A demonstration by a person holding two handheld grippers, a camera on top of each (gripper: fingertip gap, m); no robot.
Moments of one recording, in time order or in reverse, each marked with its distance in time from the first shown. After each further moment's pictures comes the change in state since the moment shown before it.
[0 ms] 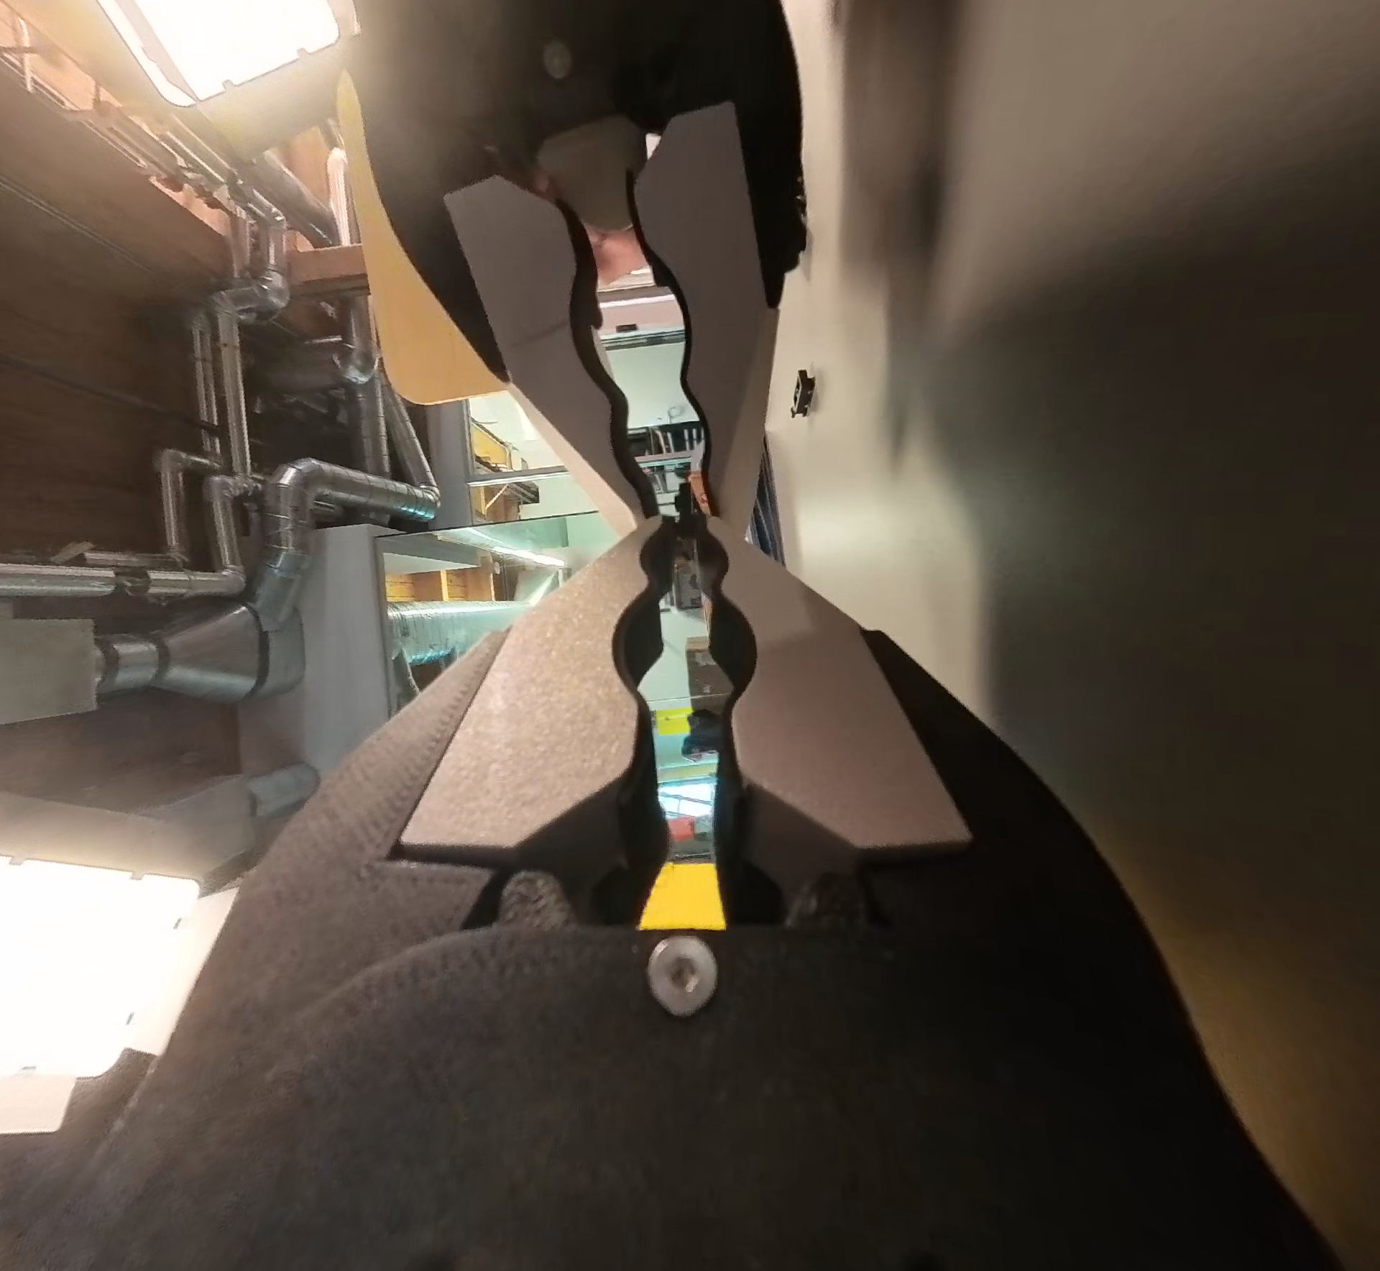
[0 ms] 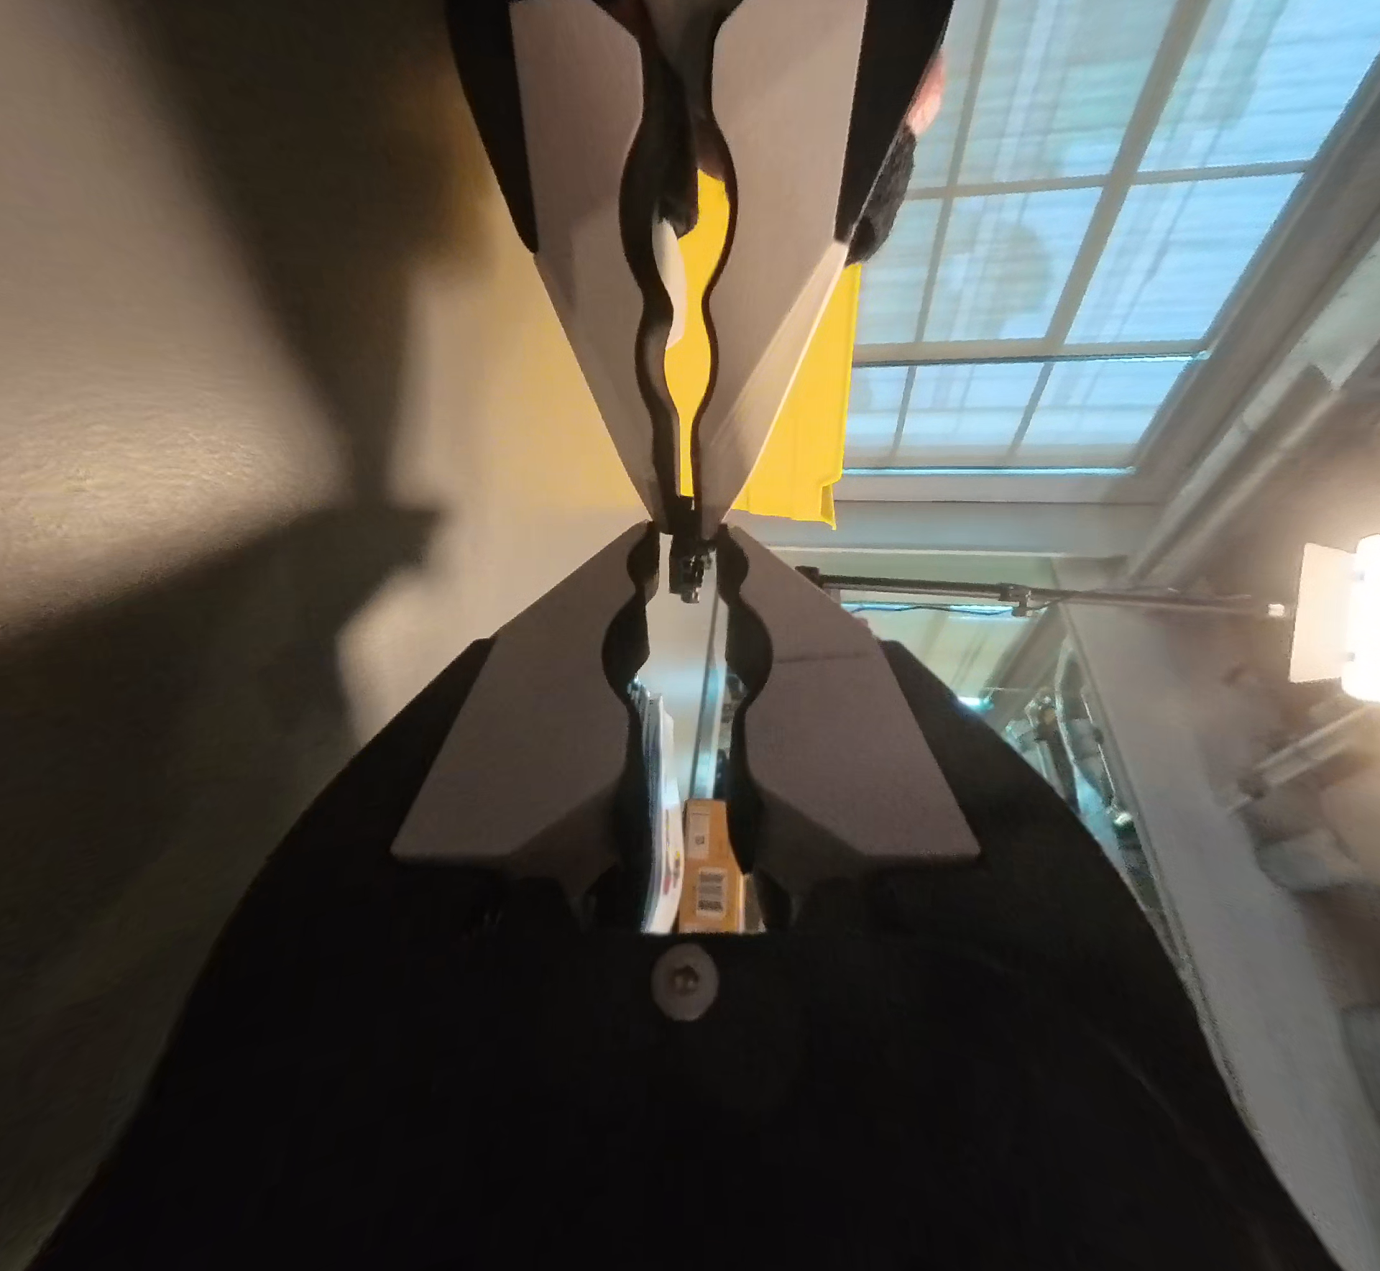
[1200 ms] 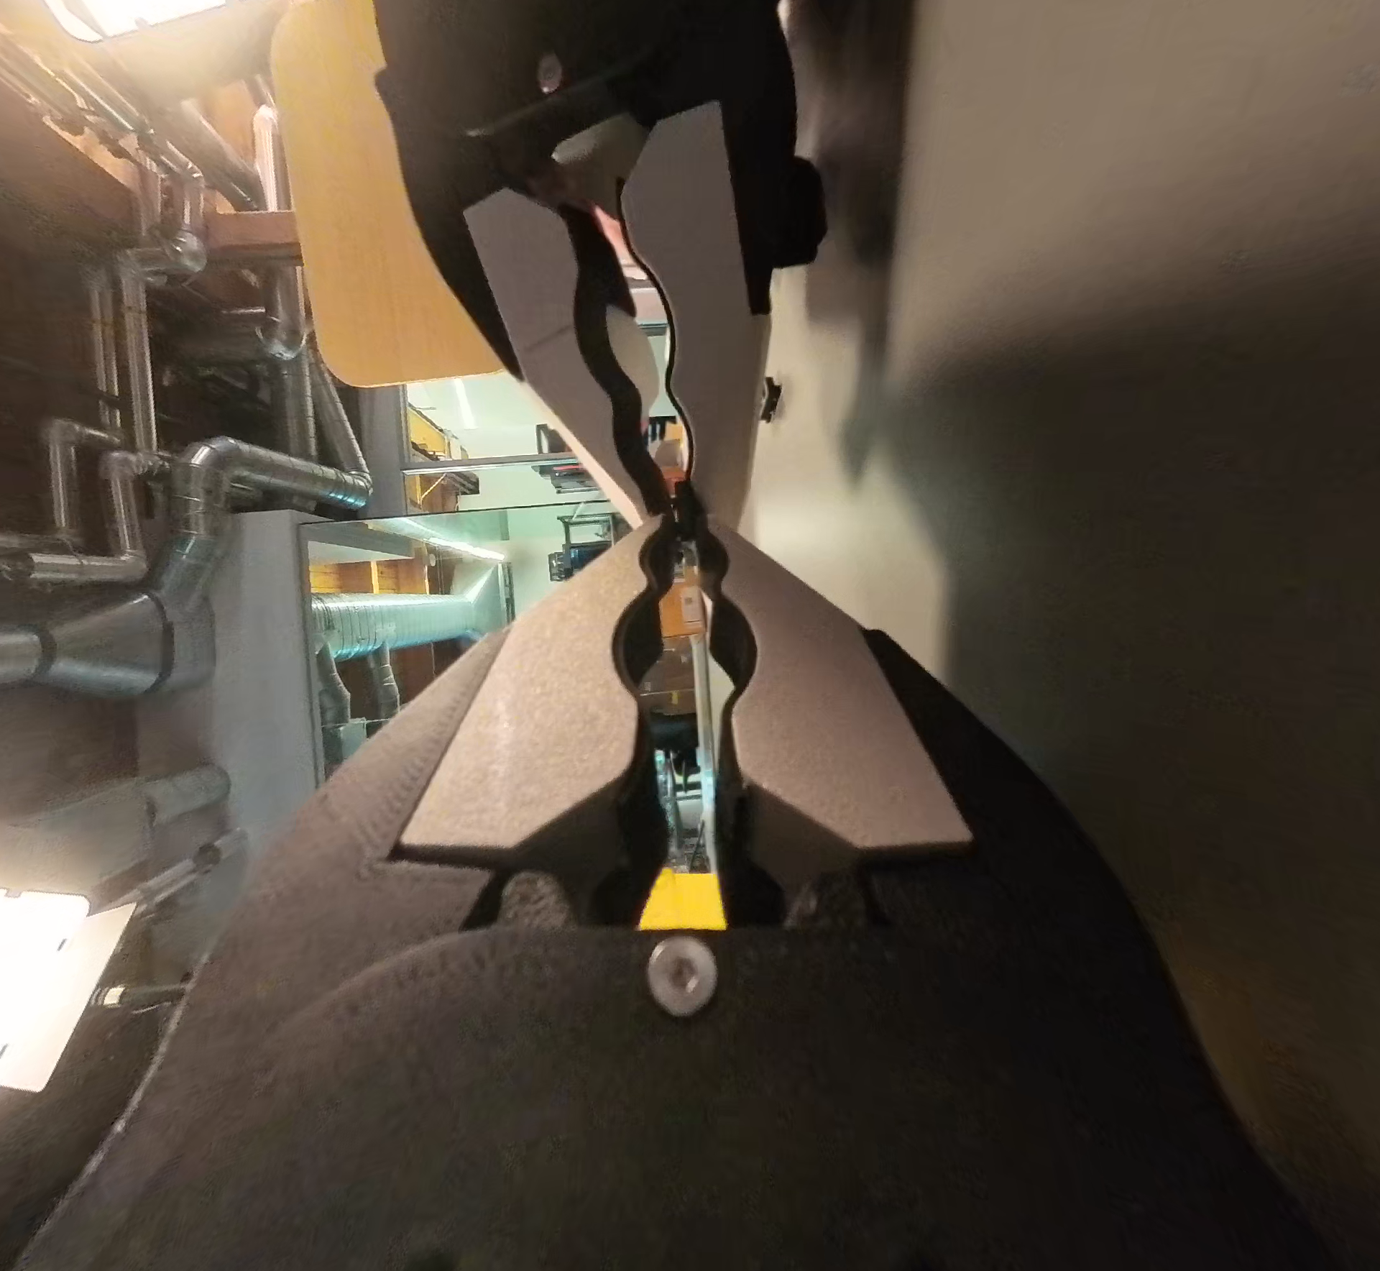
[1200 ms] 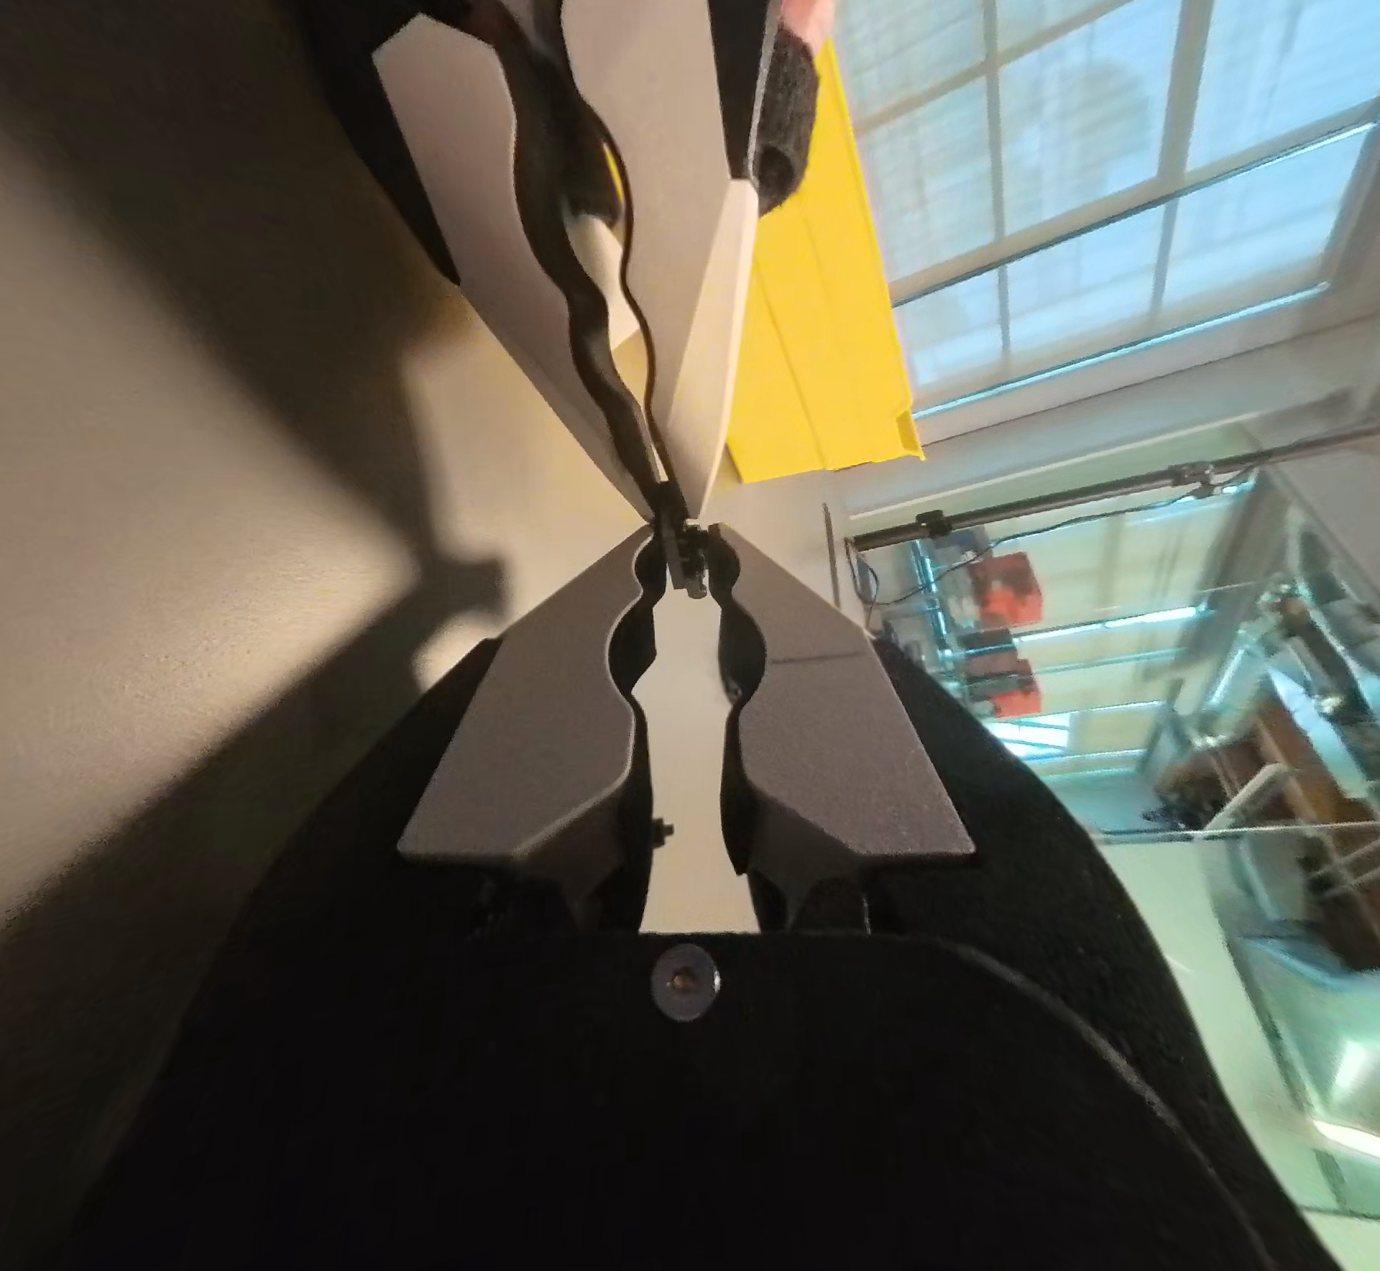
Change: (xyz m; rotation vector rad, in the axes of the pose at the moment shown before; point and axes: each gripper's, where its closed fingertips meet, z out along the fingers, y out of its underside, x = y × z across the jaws) left arm 0.010 0.000 0.001 -0.003 0.069 -0.072; right arm -0.007 0.007 0.003 -0.001 -0.043 0.341
